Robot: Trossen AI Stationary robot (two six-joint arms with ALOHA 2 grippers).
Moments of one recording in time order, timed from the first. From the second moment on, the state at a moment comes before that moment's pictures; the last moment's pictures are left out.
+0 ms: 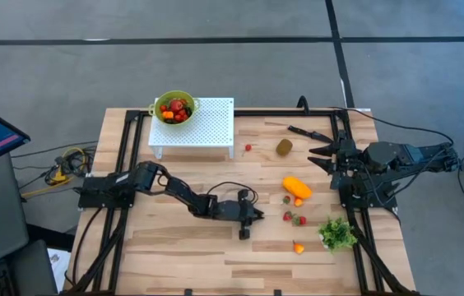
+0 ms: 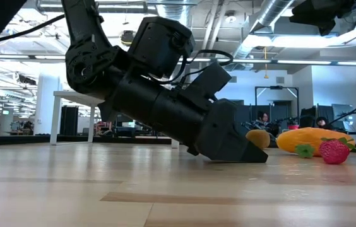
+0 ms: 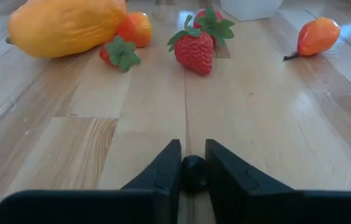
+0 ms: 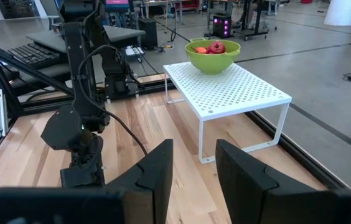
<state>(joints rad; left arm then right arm) -0.23 2.31 1.09 0.79 -0.24 -0.10 0.23 0.40 0.62 -0.44 0.50 0.16</state>
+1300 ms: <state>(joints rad) 0.10 1.25 0.52 0.66 -0.53 0.07 0.23 0.40 0.62 -0.44 0.50 0.16</state>
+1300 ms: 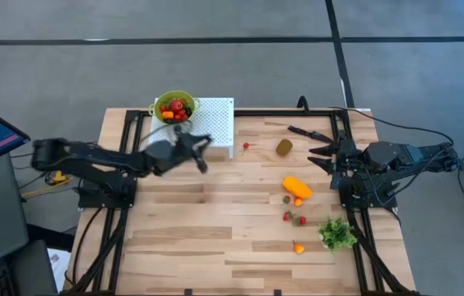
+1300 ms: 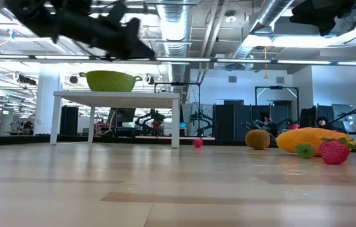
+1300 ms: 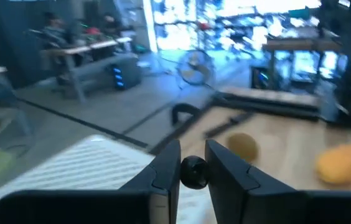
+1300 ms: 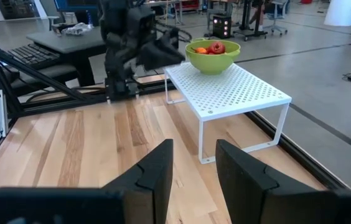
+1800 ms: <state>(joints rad) 0.29 0.86 0.33 0.67 -0.62 0.20 0.23 0.40 0.62 -0.44 0.50 0.16</state>
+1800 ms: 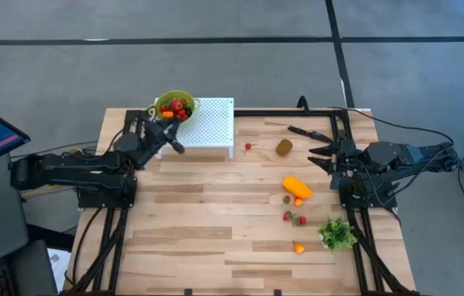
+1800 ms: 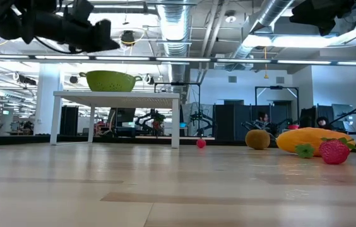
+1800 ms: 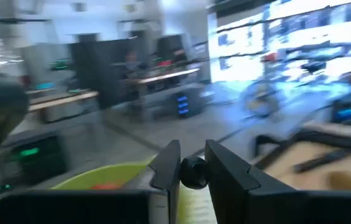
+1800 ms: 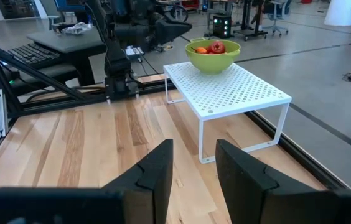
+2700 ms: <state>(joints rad) 0.30 0.90 0.32 0.67 -0.66 0.16 0.23 0.40 0.62 -0.44 0.50 0.16</state>
